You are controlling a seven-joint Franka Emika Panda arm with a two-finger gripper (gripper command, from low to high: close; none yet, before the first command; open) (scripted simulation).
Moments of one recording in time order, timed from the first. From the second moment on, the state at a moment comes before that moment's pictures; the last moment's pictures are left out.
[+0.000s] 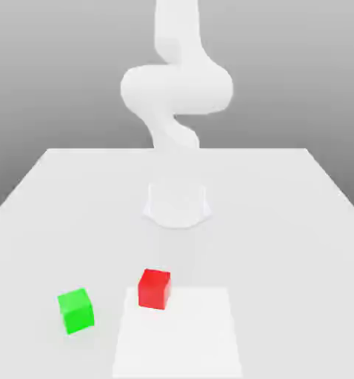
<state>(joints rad) -0.01 -0.74 0.00 -2.36 0.00 2.35 0.81</state>
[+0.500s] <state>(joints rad) -0.08 -0.25 -0.02 -2.83 -0.02 2.72 0.88</state>
